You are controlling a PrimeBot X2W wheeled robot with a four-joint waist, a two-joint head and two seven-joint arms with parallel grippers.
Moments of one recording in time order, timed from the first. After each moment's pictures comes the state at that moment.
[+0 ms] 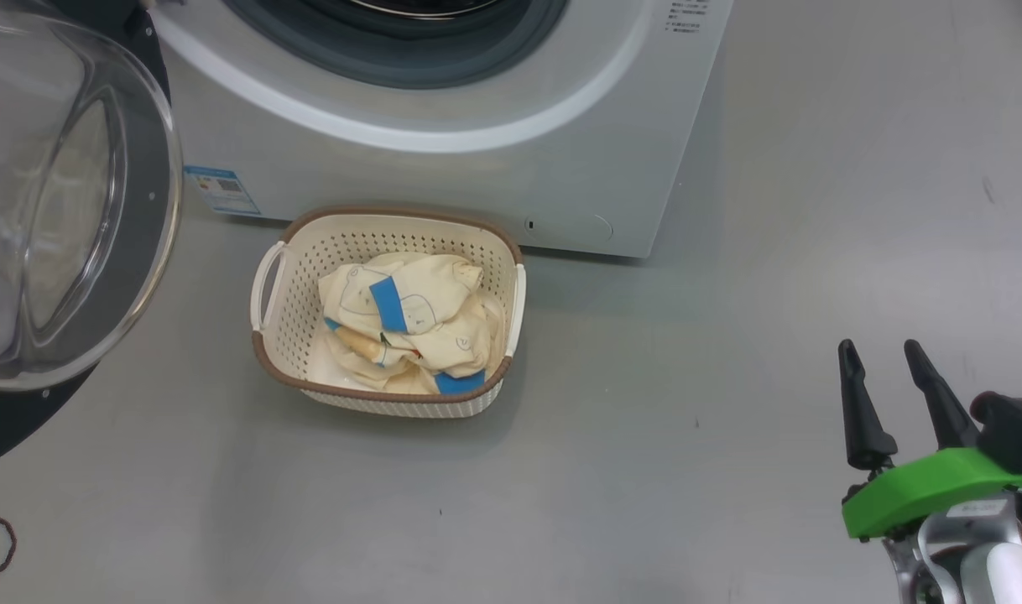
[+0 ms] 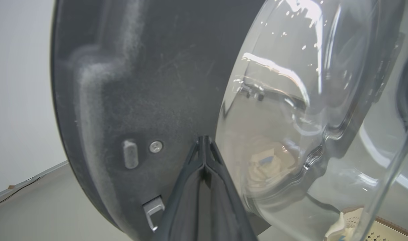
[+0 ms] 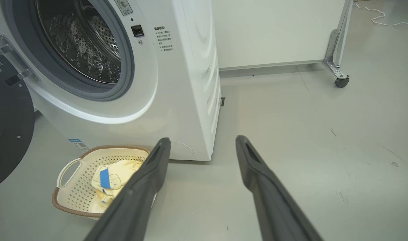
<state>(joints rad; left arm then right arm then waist) -0.32 0.39 0.22 0.55 -0.42 0.25 -0.25 0.03 -0.04 -0.07 -0.01 0.22 0.13 -0.04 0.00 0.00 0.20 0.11</state>
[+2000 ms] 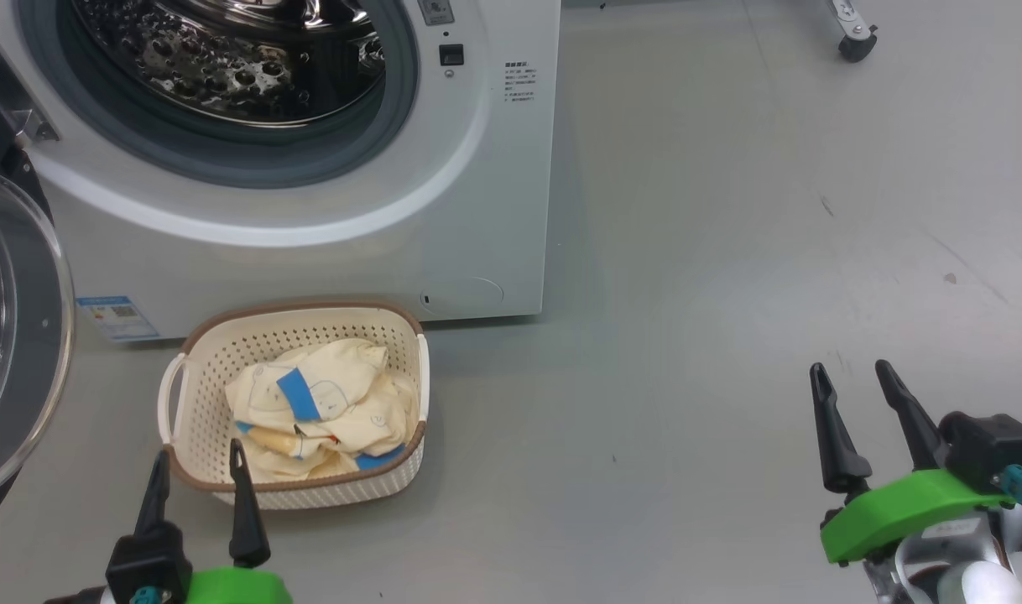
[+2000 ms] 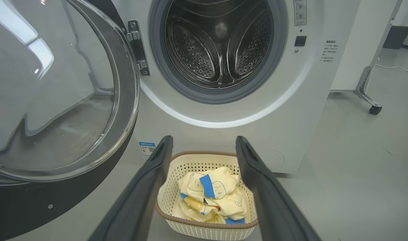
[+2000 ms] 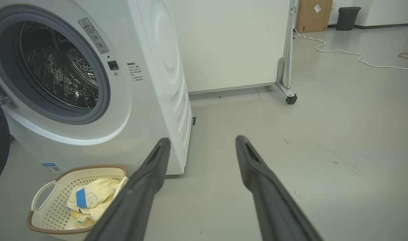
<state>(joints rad) 0.02 0.08 -0.07 0.15 -0.11 0.20 -0.21 0.06 -0.04 -0.02 -0.01 0.19 0.13 -0.05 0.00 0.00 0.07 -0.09</state>
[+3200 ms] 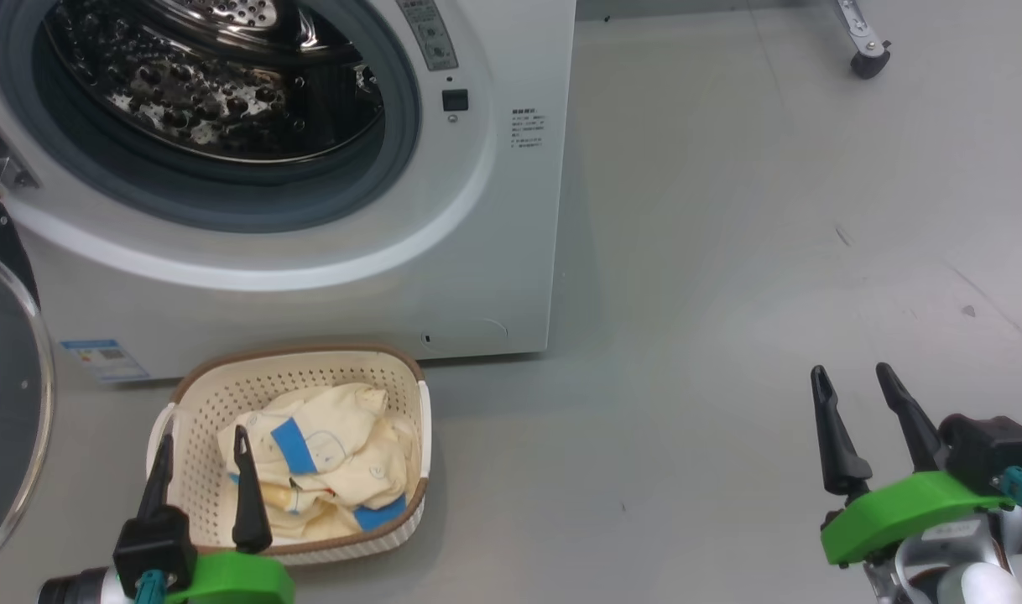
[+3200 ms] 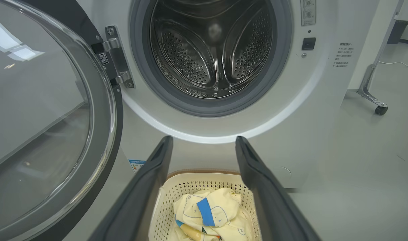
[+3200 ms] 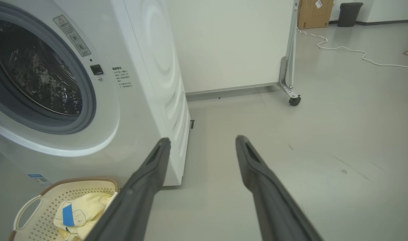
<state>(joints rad) -0.01 0.11 -0.10 0.18 -0.11 0.21 -0.22 0.06 -0.04 -0.02 0.00 0.19 0.13 -0.05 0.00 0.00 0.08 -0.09</state>
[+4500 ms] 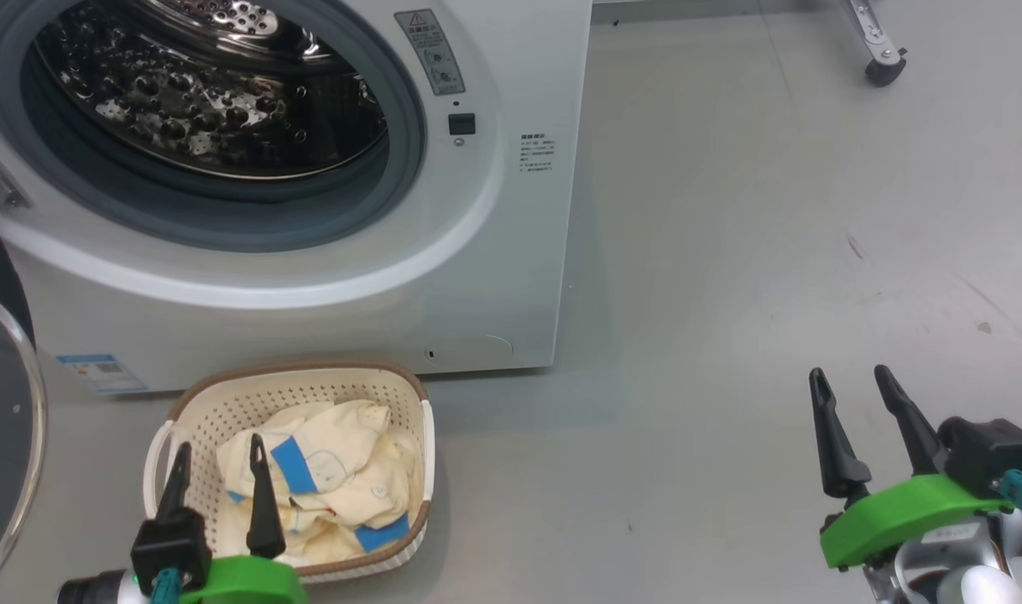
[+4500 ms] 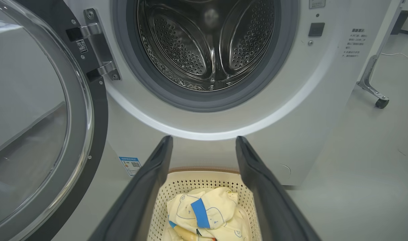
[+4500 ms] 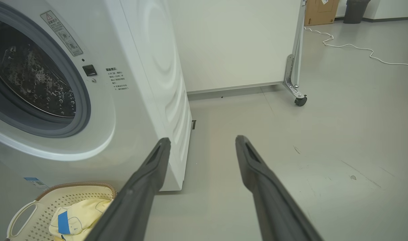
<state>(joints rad) -0.03 0.11 -0.14 0.23 -0.14 0.21 -0.22 0.07 -0.04 -0.02 -0.01 0.19 0.13 -0.05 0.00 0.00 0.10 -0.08</state>
